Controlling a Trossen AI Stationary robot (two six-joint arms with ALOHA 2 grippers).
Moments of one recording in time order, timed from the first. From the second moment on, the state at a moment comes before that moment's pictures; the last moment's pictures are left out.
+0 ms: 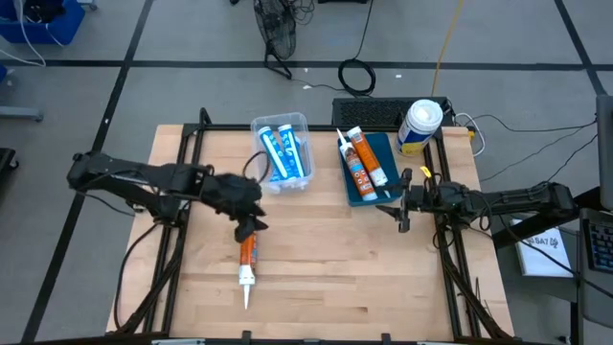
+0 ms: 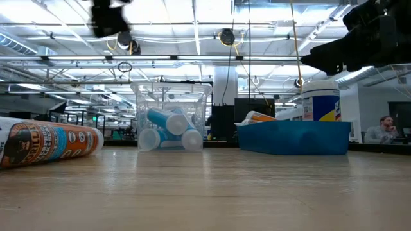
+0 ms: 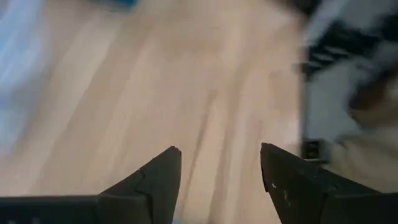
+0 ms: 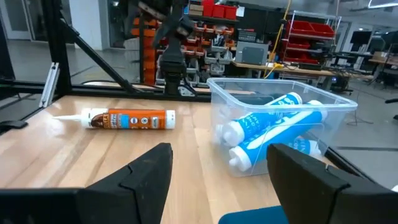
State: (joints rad) left arm -0.13 1.16 1.04 -0.62 0.11 -0.54; right arm 0.02 0.40 0.07 0.33 0.13 -0.08
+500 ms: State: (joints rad) left arm -0.38 1.40 0.95 -0.80 0.08 -1.60; right arm 0.02 0.40 0.07 0.33 0.24 -0.09
